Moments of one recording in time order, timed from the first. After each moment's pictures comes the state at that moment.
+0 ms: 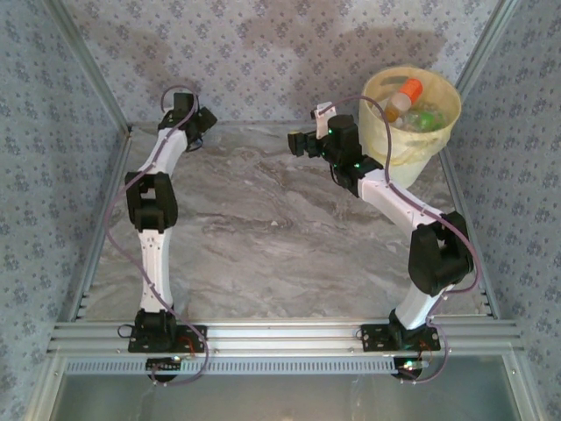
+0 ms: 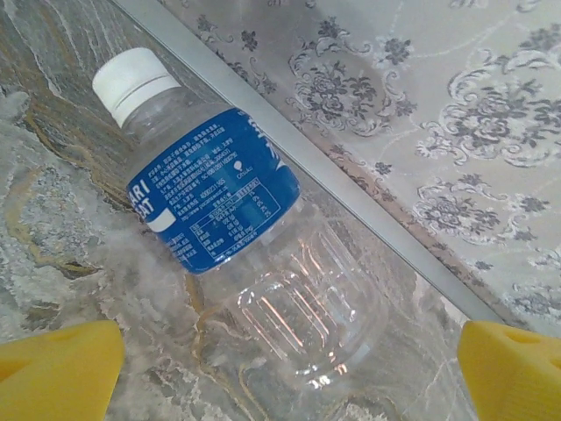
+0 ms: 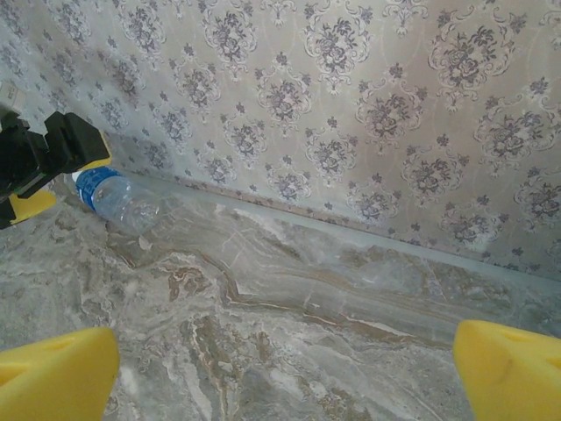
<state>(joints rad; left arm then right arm) -0.08 2.46 2.26 -0.57 -0.07 -0.83 0.45 1.69 1.37 0.03 0.04 0.05</state>
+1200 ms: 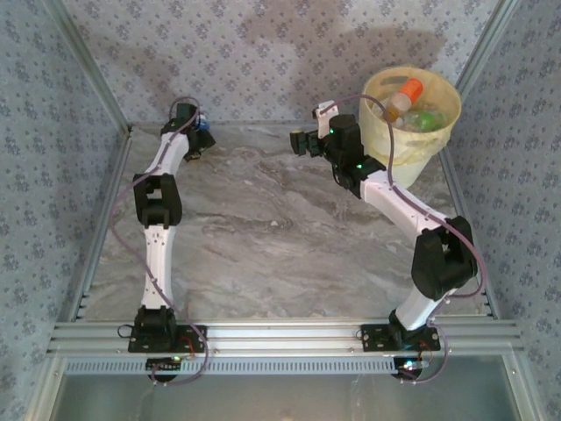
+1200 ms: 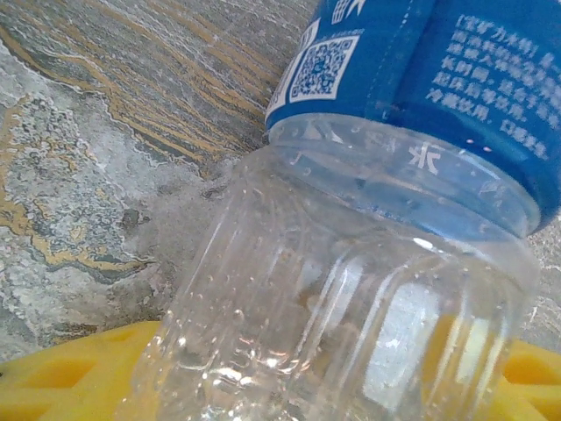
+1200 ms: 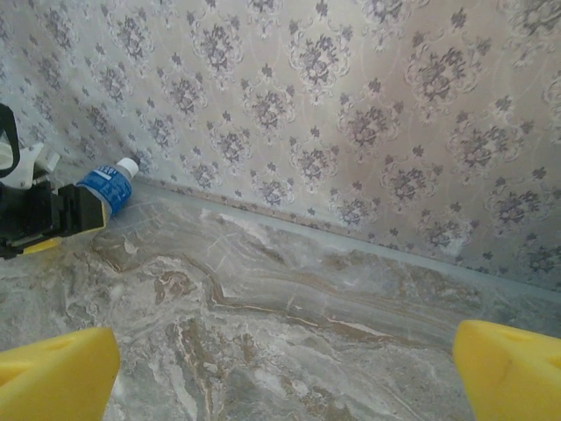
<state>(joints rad) -0.06 2.64 2.43 -0.76 -0.01 -0.61 0.46 1.65 1.36 0.01 0.09 0.03</state>
